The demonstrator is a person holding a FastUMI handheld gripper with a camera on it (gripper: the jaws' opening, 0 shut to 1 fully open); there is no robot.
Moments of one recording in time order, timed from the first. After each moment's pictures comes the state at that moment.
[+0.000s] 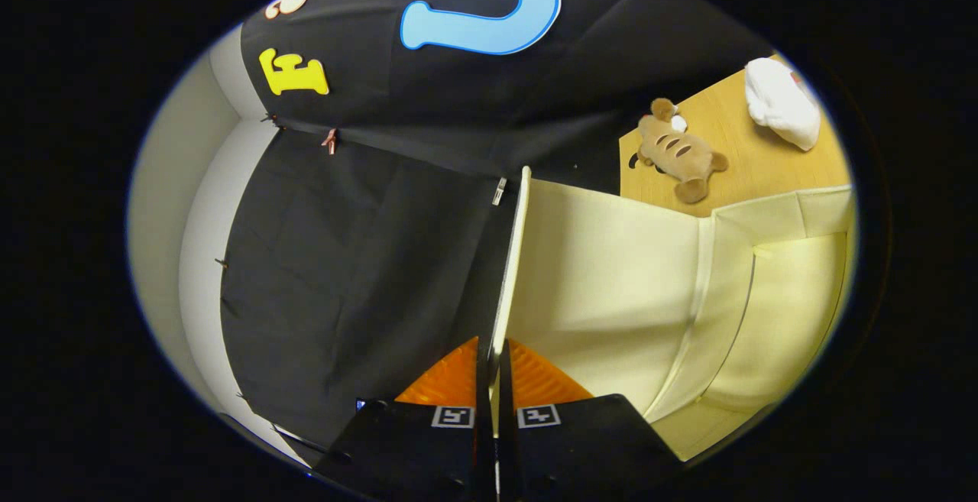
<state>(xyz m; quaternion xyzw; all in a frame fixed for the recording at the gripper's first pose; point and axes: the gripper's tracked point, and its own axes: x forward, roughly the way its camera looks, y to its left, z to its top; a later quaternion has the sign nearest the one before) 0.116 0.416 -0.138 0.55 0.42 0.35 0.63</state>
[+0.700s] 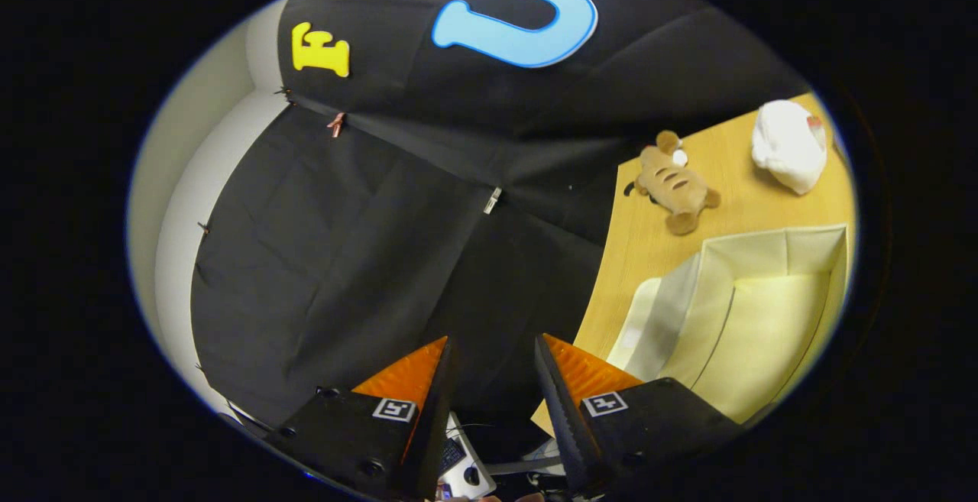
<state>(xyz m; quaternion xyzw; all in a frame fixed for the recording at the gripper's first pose) 0.108 0.380 -0.124 0.49 0.37 0.36 0.71</state>
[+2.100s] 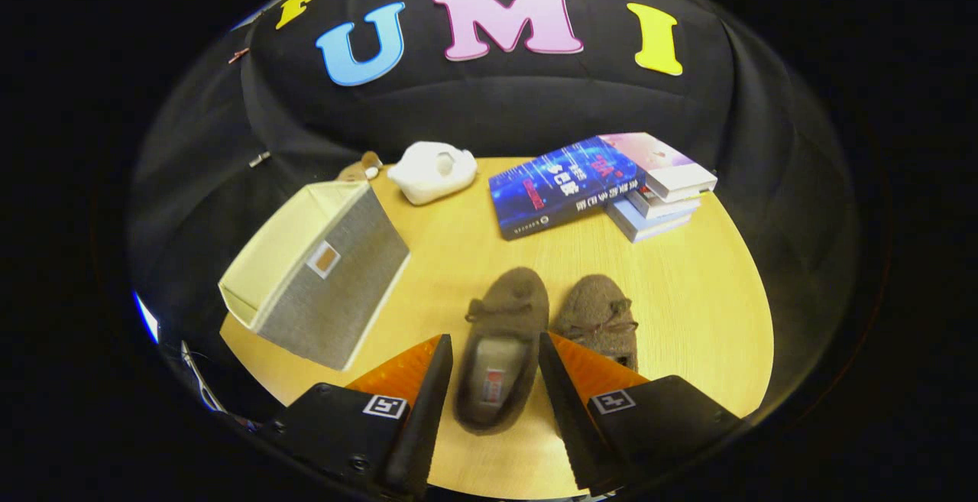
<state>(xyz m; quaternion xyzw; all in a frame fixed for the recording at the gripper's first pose) -0.077 -0.011 -0.382 0.13 0.46 0.06 0.88</state>
